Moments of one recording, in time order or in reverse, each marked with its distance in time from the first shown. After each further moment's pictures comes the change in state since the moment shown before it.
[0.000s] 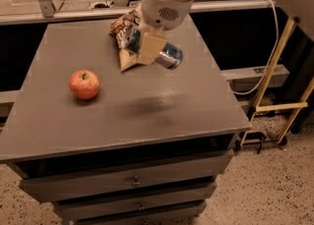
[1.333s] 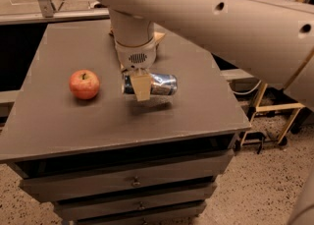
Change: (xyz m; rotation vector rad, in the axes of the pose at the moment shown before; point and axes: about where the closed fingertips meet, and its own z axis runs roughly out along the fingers) arm 0.029 0.036 0.096 -0.176 0.400 -0.075
